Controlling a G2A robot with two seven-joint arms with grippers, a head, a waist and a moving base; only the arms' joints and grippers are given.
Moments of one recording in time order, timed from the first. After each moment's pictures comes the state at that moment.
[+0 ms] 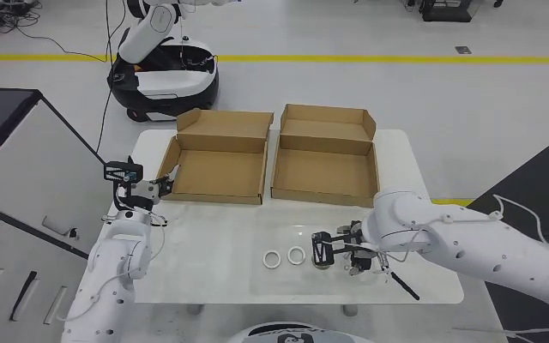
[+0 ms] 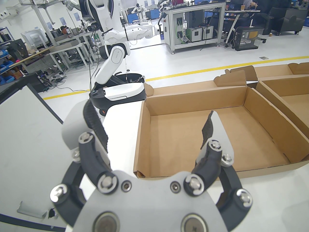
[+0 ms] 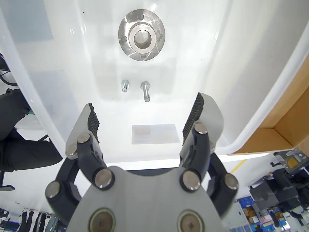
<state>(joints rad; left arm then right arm) 1.73 -1.15 -1.60 -1.80 1.33 0.00 0.00 -0.63 -0.63 0.25 -2.06 -0.58 -0.48 1.34</state>
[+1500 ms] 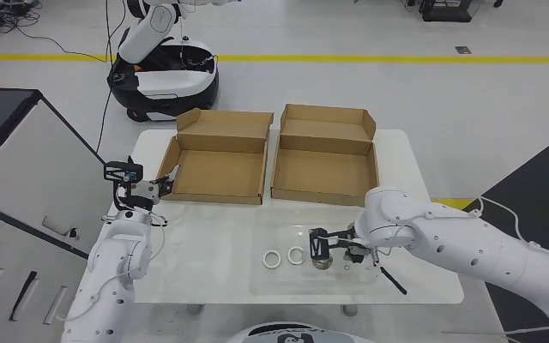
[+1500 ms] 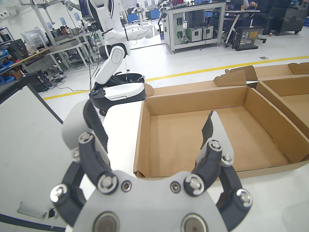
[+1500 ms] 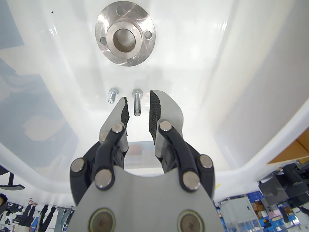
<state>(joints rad) 1.73 -1.15 -1.60 -1.80 1.33 0.00 0.00 -0.67 -0.69 0.25 -1.96 -0.62 -0.47 1.35</state>
